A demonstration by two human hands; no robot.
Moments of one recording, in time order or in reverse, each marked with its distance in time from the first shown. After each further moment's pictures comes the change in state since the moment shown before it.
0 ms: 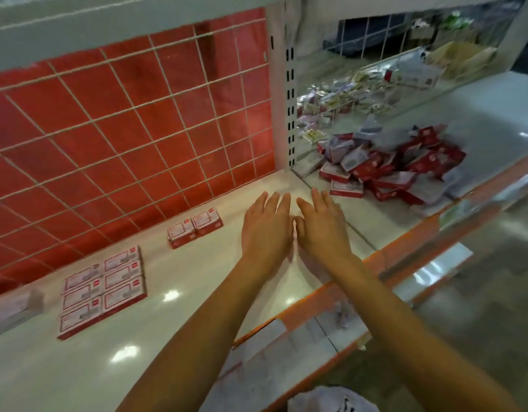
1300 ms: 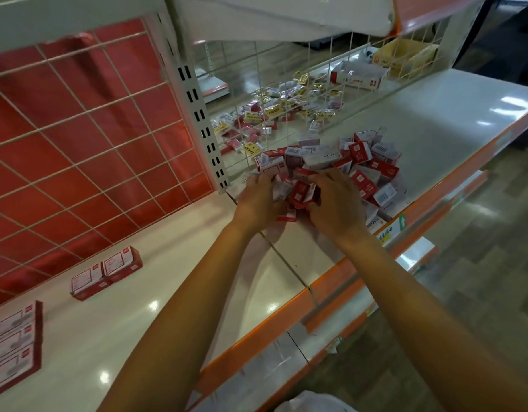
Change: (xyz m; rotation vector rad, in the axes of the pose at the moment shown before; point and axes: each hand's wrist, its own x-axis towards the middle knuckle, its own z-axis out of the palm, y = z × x) left_hand 0.139 0.095 0.017 -0.470 -0.150 -0.003; right_hand 0.061 0.146 -0.069 0.148 0.245 0.057
